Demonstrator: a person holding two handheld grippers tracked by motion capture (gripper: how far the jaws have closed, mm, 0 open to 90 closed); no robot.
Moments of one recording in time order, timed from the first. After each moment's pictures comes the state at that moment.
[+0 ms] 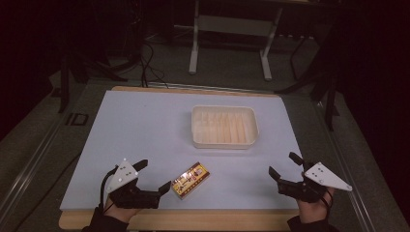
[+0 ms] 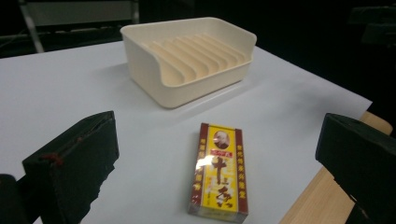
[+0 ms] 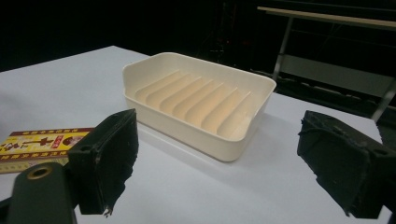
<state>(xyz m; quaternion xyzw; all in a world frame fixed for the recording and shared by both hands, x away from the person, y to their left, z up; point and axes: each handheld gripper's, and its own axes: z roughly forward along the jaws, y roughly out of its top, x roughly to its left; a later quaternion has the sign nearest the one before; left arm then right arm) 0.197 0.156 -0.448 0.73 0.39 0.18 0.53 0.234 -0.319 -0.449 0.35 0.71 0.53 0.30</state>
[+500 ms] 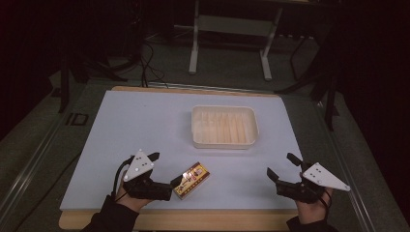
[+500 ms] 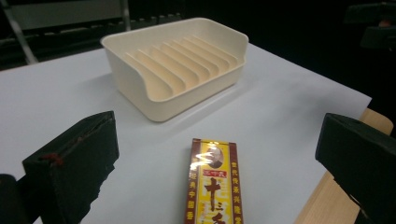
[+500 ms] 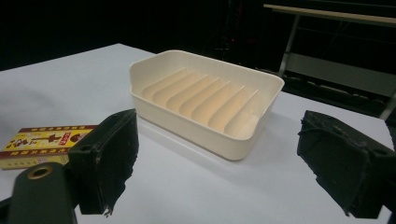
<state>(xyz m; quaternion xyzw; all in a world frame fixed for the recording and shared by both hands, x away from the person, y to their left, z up) 0.217 0.128 -0.439 0.76 0.37 0.18 0.51 0.233 -0.315 -0.450 0.34 0.72 0.53 0.30</state>
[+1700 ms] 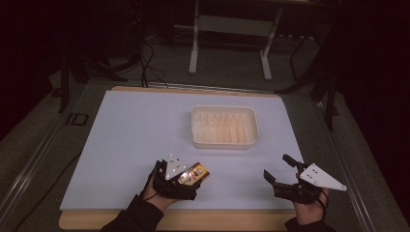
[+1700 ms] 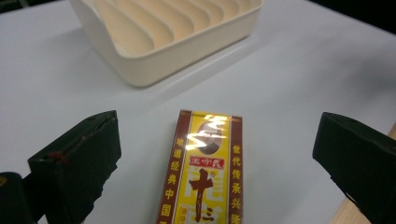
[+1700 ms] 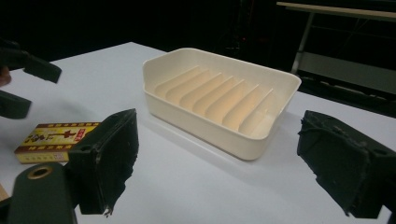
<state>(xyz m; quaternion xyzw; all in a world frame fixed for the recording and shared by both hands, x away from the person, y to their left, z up) 0.239 0.070 -0.487 0.79 0.40 0.18 0.43 0.233 -0.310 -0.454 0.33 0.72 0.54 0.28</state>
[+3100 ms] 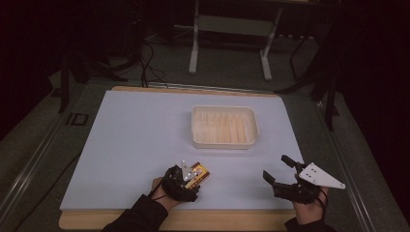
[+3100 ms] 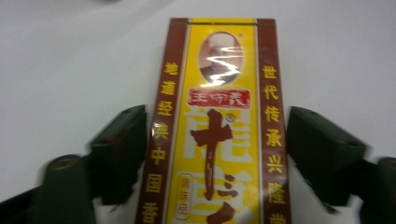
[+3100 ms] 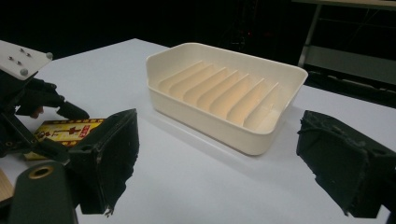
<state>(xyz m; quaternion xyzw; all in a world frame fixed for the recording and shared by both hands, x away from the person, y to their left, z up) 0.254 0.049 -0.534 0.86 0.37 0.17 0.30 0.236 -0.311 -0.457 0.34 0.73 0.54 0.26</state>
